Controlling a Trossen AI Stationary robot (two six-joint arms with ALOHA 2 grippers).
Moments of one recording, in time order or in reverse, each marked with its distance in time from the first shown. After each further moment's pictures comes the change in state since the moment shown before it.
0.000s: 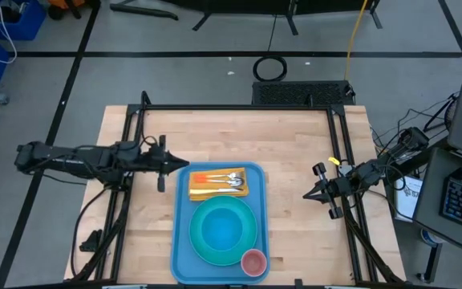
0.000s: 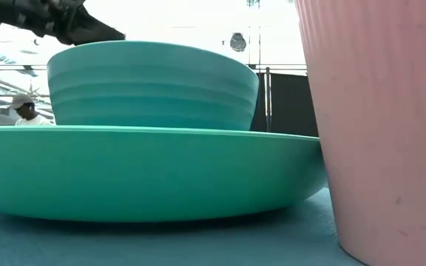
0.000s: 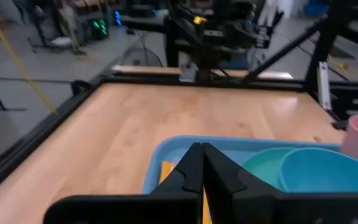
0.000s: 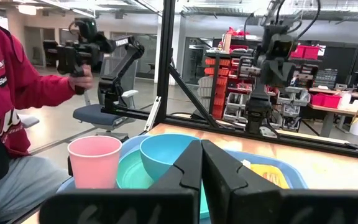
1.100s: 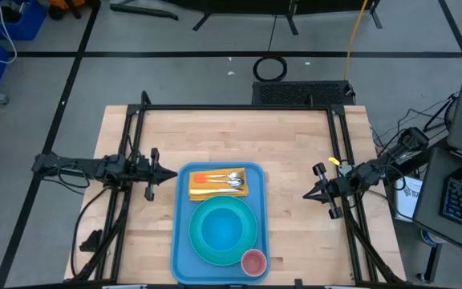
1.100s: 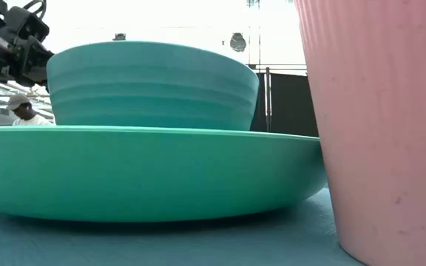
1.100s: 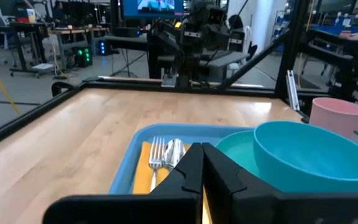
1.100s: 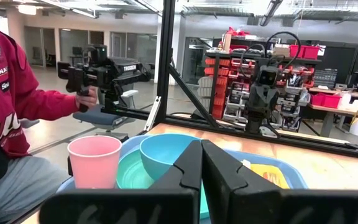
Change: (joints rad) left arm -0.097 -0.541 -0.432 0.040 -0.023 -0.027; right arm 0.000 0.000 0.000 0.000 0.000 0.000
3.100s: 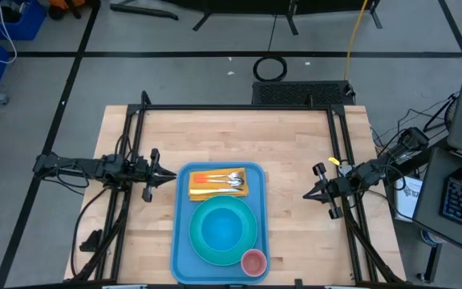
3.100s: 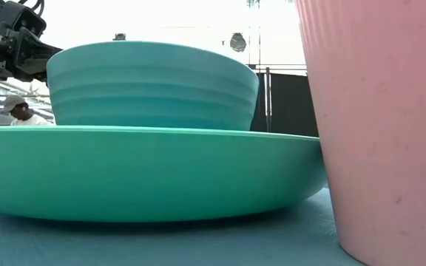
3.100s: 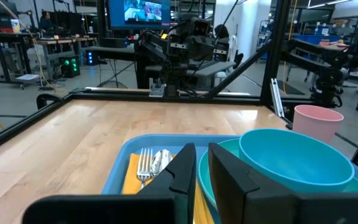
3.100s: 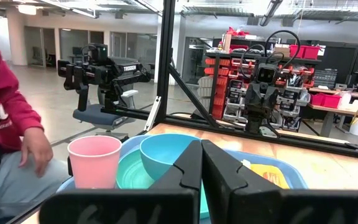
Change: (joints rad) left arm 0.000 -0.022 0.000 0.016 0.054 0.009; right arm 0.000 0.000 0.000 0.000 0.000 0.000
